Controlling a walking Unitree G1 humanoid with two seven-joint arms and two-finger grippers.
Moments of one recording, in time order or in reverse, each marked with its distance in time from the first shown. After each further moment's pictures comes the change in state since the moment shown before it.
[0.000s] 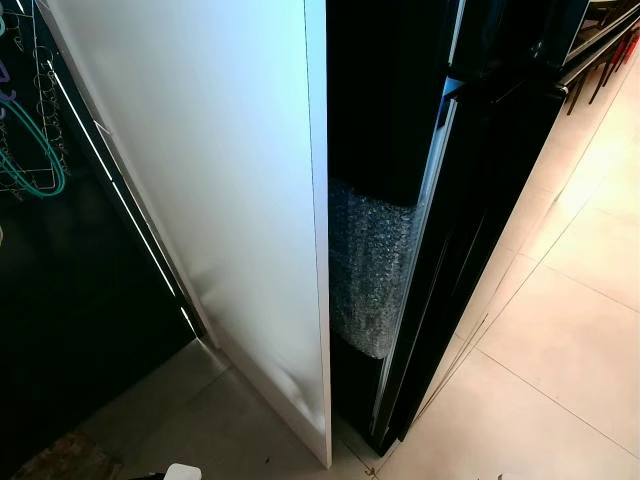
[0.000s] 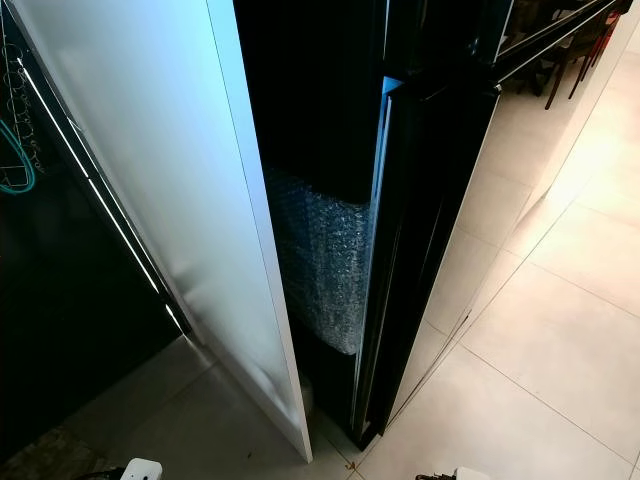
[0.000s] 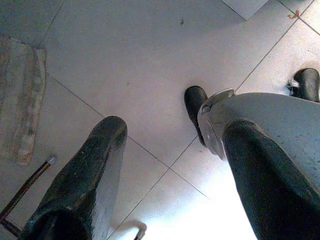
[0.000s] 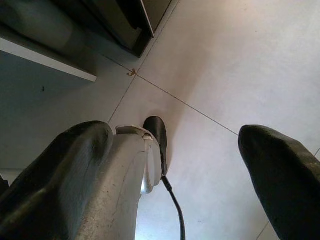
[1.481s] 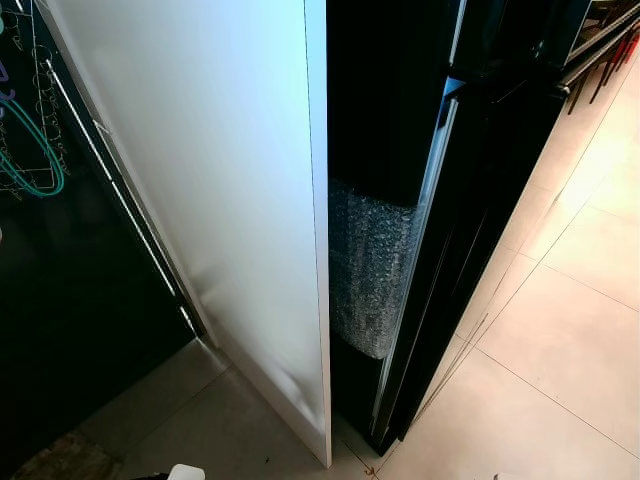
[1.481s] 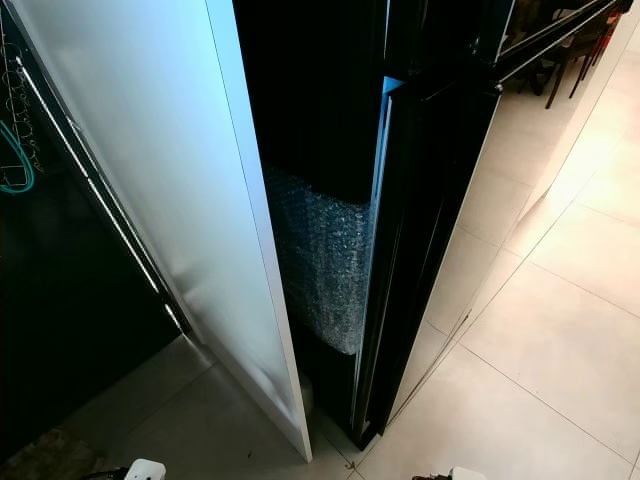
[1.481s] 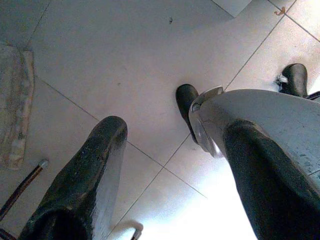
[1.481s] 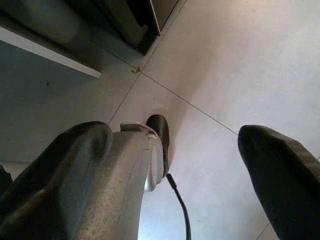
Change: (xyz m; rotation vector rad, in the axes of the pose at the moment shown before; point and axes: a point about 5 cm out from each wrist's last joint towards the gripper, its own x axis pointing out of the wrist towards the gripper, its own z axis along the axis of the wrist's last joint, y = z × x) left arm 0.000 -0.003 0.000 0.015 0.002 -0.043; right arm 0.000 0.002 -0.001 -0.027 0.007 0.027
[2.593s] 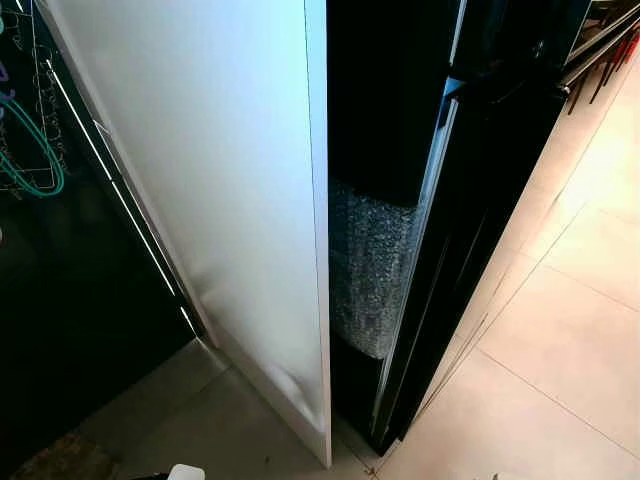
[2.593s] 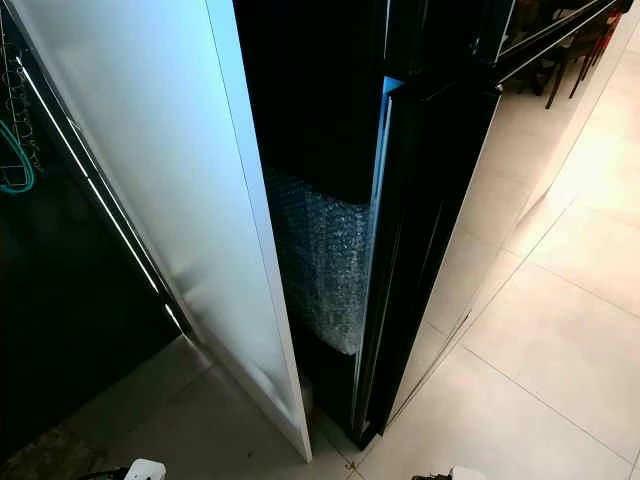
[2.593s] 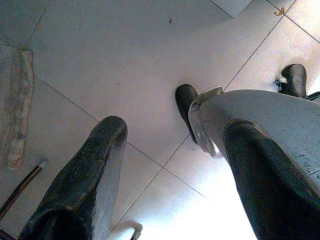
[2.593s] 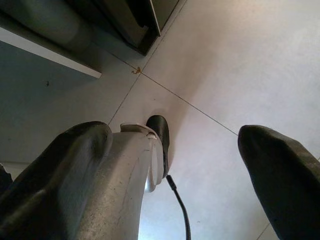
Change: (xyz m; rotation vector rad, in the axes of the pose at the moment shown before) left arm 0.000 0.000 0.000 -0.002 -0.001 -0.002; right arm 0.000 0.000 0.001 -0.001 -0.001 0.001
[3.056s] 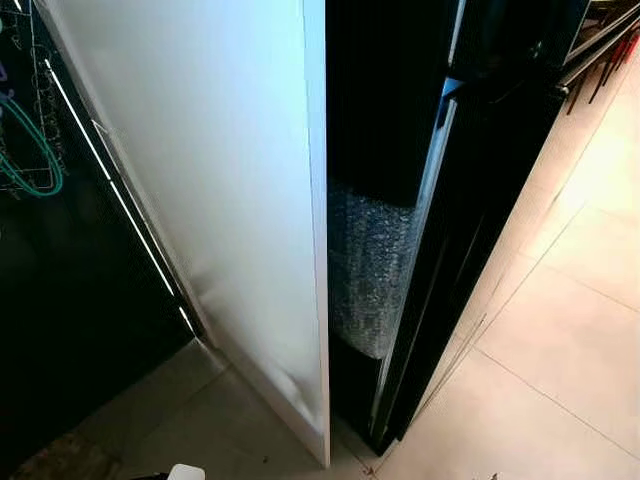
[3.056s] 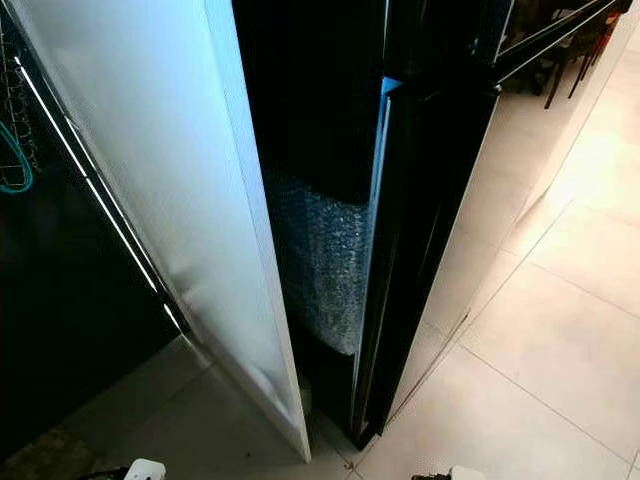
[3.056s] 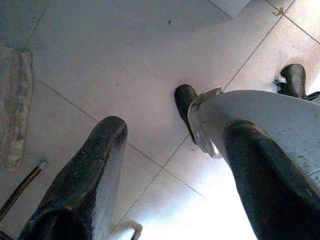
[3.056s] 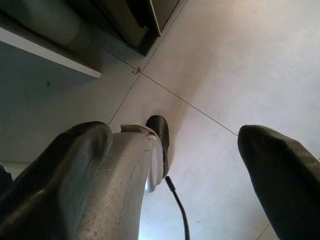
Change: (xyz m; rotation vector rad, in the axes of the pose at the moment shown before) left arm 0.000 0.001 0.000 0.004 -0.001 -0.001; right arm 0.000 0.001 0.001 -0.003 0.001 0.006
